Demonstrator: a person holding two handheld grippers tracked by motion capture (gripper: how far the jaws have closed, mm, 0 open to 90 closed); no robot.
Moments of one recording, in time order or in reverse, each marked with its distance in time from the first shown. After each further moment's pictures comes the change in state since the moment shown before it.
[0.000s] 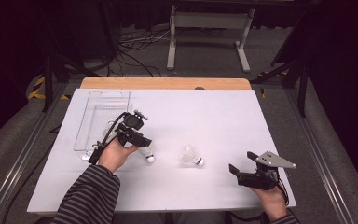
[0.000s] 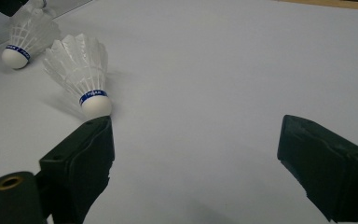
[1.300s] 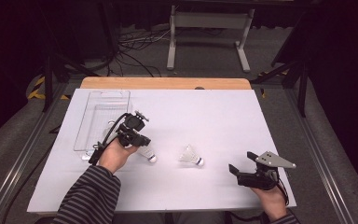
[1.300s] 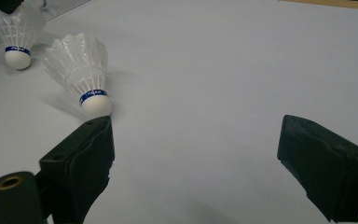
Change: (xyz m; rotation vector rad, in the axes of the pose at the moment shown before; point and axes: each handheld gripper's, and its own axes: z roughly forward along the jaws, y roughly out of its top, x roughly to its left) left arm -0.005 -0.001 -0.003 -0.008 -0.050 0.036; right arm 0.000 0.000 0.001 0.000 0.001 0.001
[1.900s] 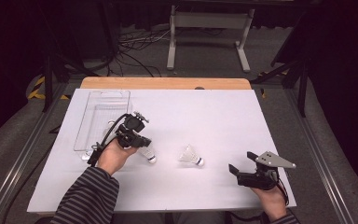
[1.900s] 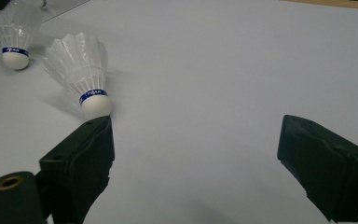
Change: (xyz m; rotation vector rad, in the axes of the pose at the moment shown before) left arm -0.005 -0.003 -0.007 -0.013 -0.037 0.033; right arm 0.000 0.000 0.000 0.001 0.000 -0.001
